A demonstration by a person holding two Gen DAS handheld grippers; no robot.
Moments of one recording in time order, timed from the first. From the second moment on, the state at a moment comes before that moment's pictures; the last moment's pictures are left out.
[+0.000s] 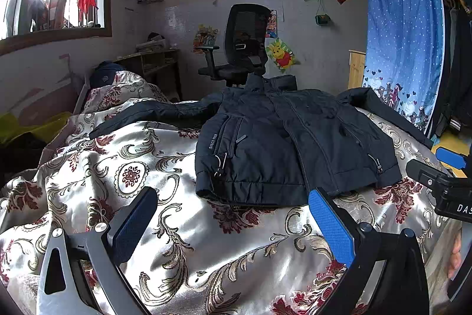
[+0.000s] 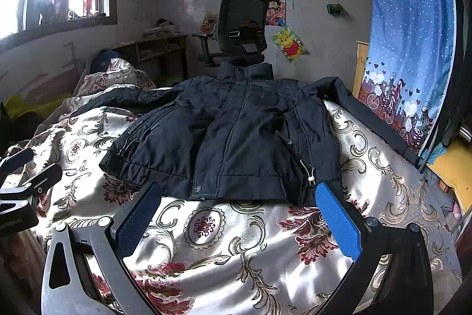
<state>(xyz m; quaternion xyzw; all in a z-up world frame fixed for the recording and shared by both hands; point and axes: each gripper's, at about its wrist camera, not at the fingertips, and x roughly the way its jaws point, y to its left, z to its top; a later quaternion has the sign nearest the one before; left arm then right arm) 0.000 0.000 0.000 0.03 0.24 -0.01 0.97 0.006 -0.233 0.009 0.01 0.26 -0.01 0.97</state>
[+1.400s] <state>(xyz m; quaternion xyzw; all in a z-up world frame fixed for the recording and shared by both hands) 0.104 0.005 0.056 0.00 0.30 0.03 0.95 0.055 -0.279 0.080 0.00 0.24 -0.11 0.96</state>
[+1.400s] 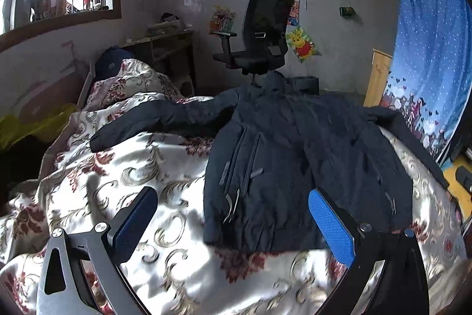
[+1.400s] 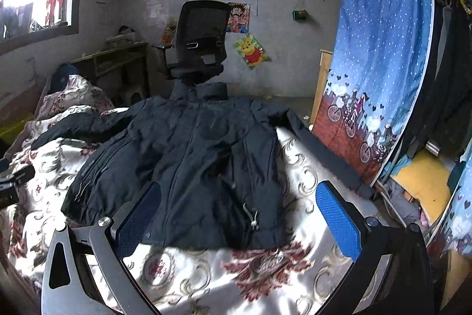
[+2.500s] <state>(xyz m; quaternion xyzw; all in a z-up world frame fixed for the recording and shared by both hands) 0.447 -0.163 -0.027 0.07 0.35 -0.06 0.93 0.284 -0.463 -0.016 0.18 0.27 -0.24 0.91</state>
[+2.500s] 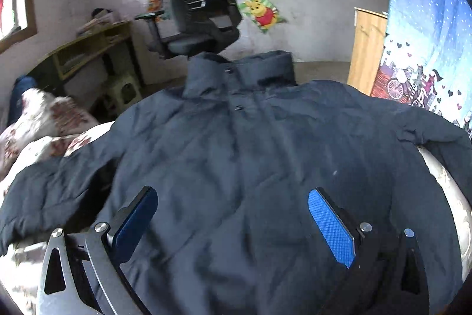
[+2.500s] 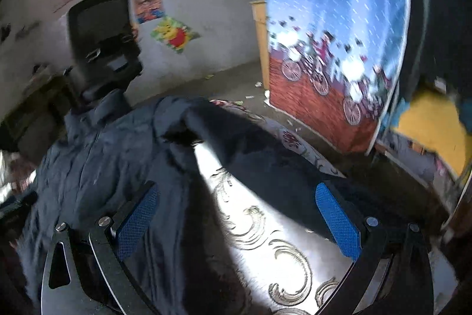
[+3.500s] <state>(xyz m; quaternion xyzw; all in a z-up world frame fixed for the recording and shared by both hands) 0.534 -0.310 -0.091 0.12 0.39 -0.13 0.90 0.290 -0.594 -0.122 0.54 0.28 -0.23 0.76</state>
